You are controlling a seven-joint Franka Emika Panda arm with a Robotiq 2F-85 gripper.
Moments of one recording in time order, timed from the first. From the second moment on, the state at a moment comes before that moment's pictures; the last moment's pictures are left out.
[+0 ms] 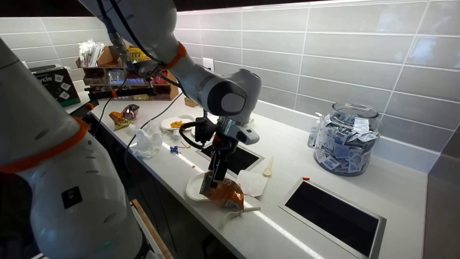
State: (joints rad) arm -0.06 -0.25 0.06 -2.71 0.13 2.06 0.52
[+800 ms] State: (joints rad) arm -0.04 -0.10 0.05 -2.71 0.22 2.25 0.45
